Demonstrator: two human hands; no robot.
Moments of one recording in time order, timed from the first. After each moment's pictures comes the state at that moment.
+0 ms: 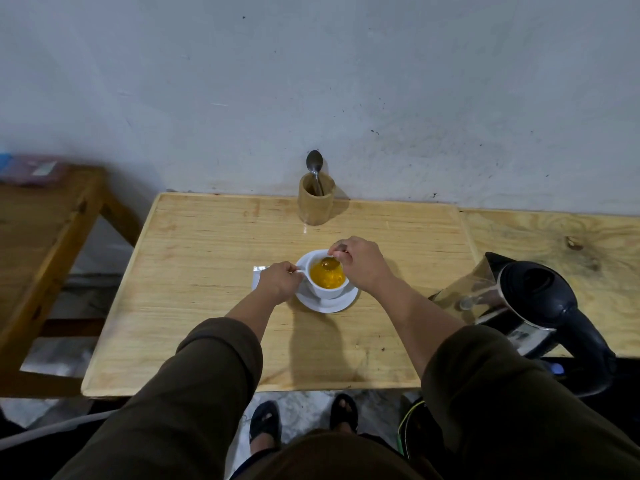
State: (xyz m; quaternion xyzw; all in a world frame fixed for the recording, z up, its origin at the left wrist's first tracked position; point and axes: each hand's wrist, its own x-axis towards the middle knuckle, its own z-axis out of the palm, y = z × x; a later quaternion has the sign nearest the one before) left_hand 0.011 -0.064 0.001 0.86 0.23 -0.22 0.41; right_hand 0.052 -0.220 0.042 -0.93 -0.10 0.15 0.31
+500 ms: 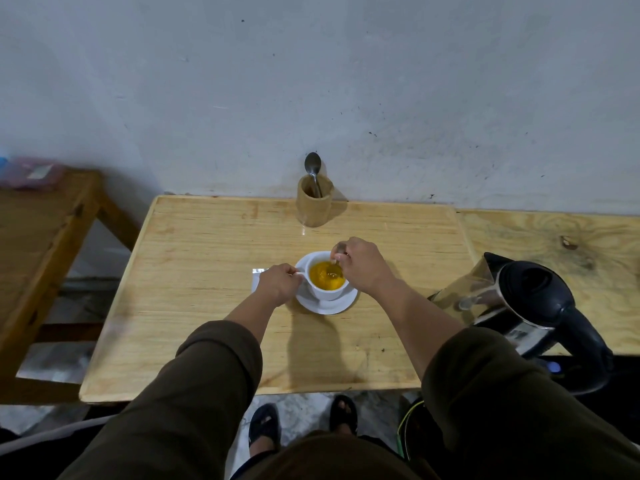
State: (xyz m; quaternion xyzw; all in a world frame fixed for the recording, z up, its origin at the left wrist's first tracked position) left_hand 0.012 -0.062 -0.001 0.86 0.23 -0.21 0.40; right_hand 0.051 -0.220 0.044 -0.94 -0.09 0.15 0.29
